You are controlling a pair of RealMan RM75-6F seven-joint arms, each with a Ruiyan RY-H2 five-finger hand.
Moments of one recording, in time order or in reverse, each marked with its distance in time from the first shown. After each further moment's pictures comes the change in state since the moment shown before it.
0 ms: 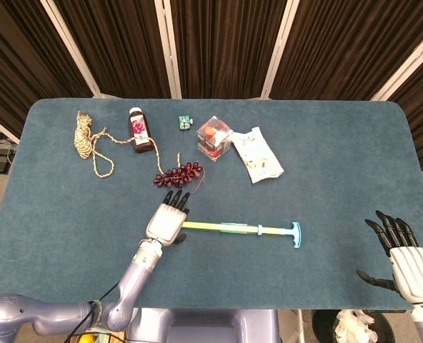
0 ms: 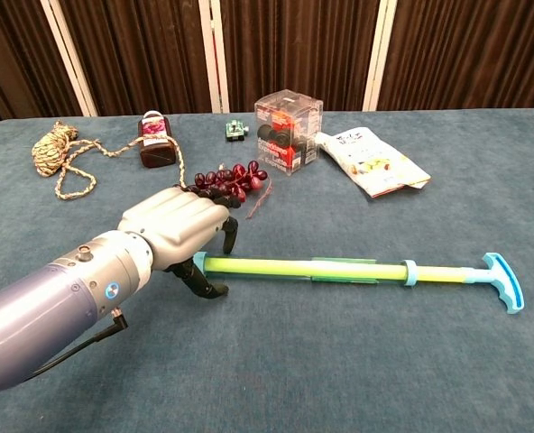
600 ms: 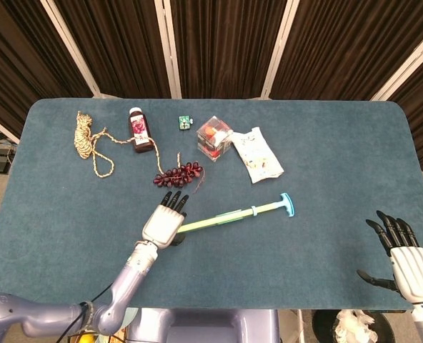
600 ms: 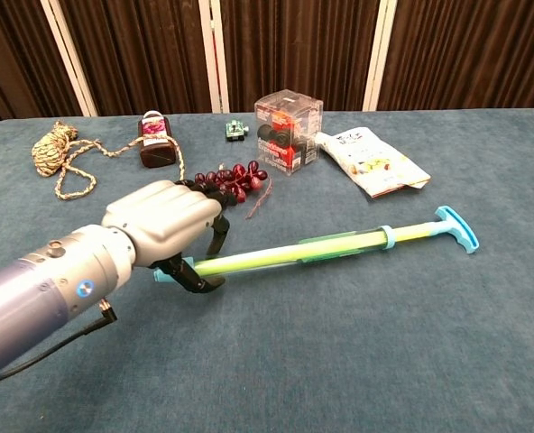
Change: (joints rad) left arm 0.014 0.095 0.047 -0.100 0.069 0.017 -0.047; right arm 0.000 0.002 0.001 -0.008 0.011 -0.011 -0.004
